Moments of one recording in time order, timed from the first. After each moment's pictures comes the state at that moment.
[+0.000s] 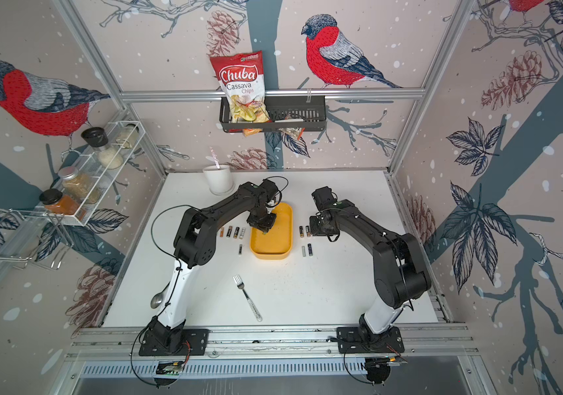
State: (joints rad) left arm -0.58 2.33 1.98 -1.11 0.10 -0.21; right arm 0.44 1.67 1.19 -0.72 -0.01 0.31
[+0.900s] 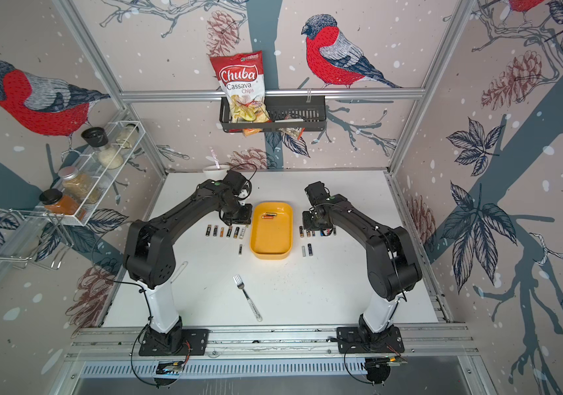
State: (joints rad) left arm -0.42 1.87 1.57 -0.98 0.21 -0.29; right arm 0.48 1.75 1.31 -0.72 -0.04 0.29
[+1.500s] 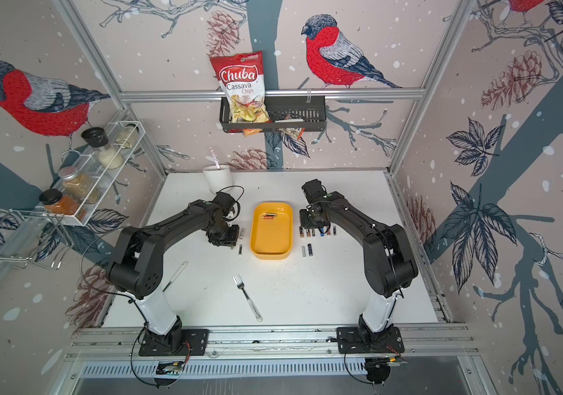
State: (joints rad) left arm -0.37 1.79 1.23 -0.87 0.15 -0.32; right arm 0.49 1.78 1.35 -0.74 -0.04 0.29
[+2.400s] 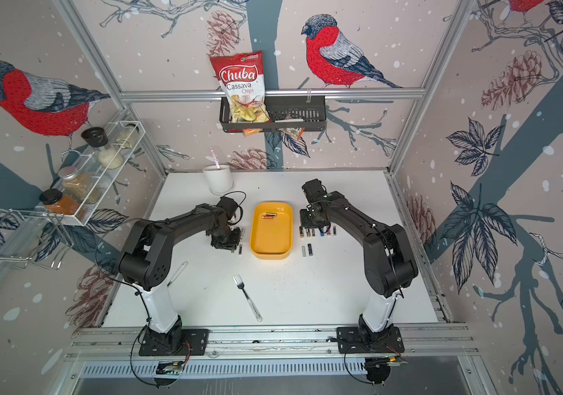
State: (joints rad) left arm -0.37 1.87 1.20 -0.80 0.13 -0.33; right arm 0.49 1.78 1.35 -0.75 -0.03 0.28
